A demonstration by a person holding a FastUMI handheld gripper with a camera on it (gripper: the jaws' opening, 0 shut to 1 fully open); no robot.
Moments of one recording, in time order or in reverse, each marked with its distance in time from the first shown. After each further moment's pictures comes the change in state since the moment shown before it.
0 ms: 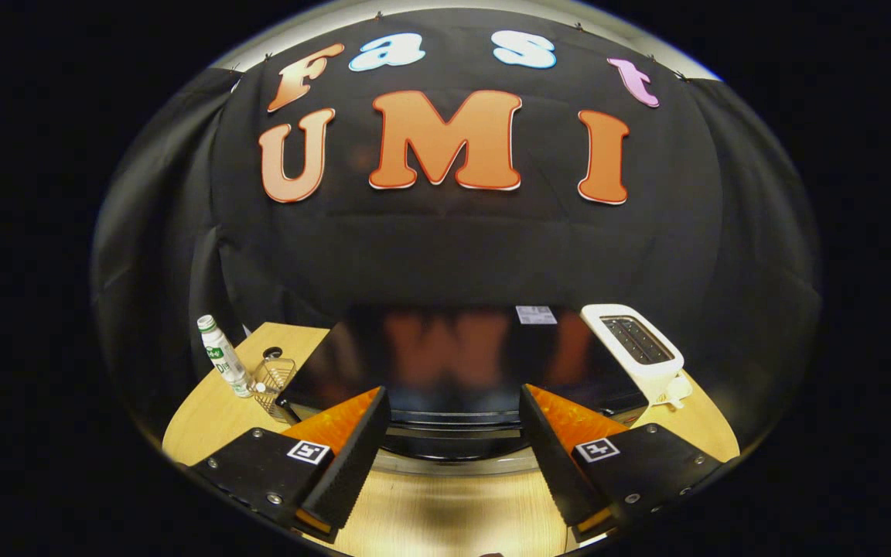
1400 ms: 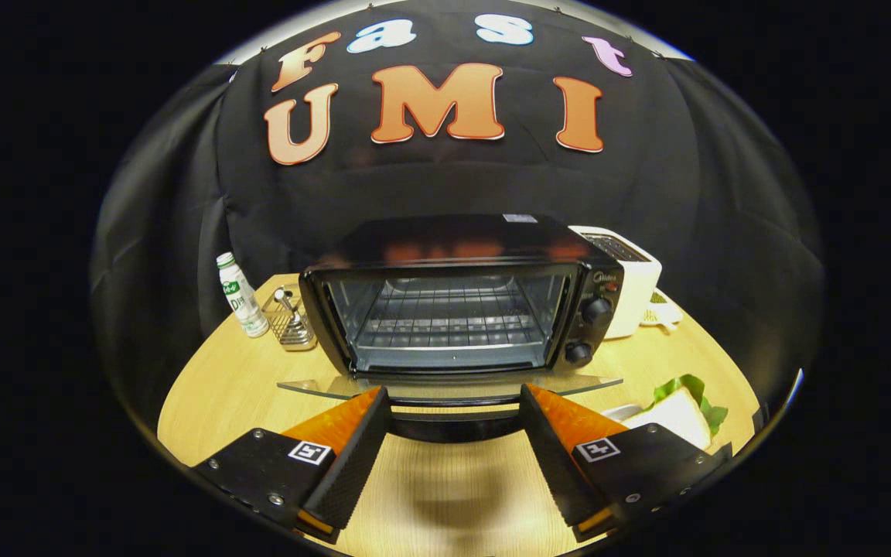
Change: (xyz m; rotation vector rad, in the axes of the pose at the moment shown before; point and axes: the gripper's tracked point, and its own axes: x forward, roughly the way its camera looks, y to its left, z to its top) arm -0.087 0.000 -0.118 0.031 0.130 -0.014
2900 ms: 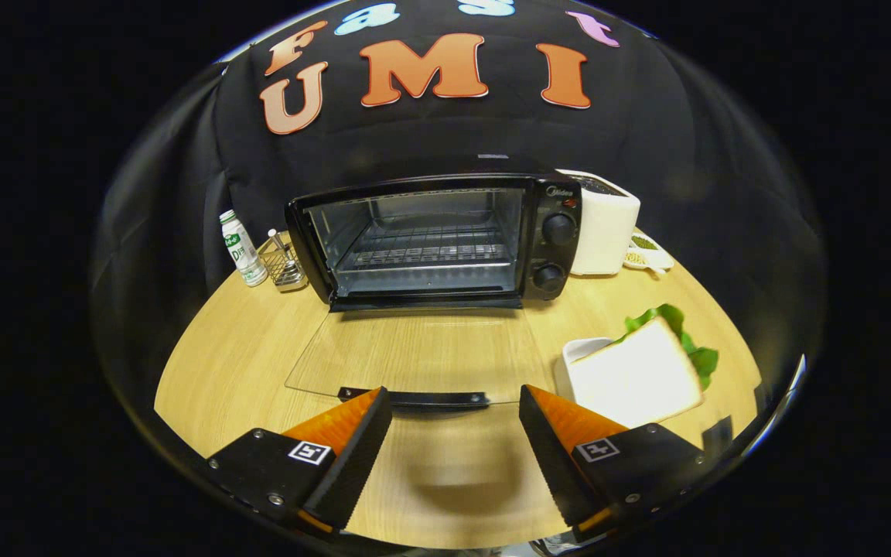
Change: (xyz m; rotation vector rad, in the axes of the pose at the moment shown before) arm -0.040 -0.059 -0.054 -0.007 0.173 0.051
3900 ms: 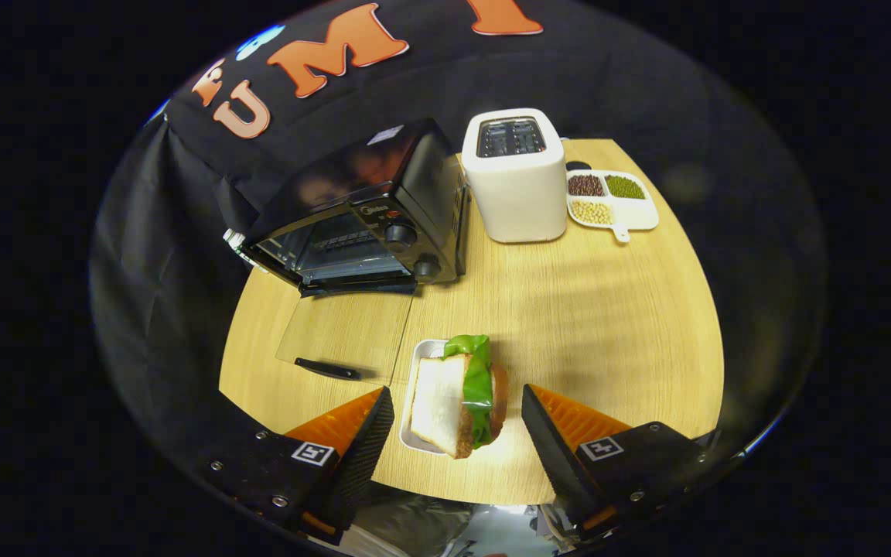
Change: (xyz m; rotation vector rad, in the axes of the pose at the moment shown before) arm -0.002 -0.181 0.037 0.130 0.421 0.281
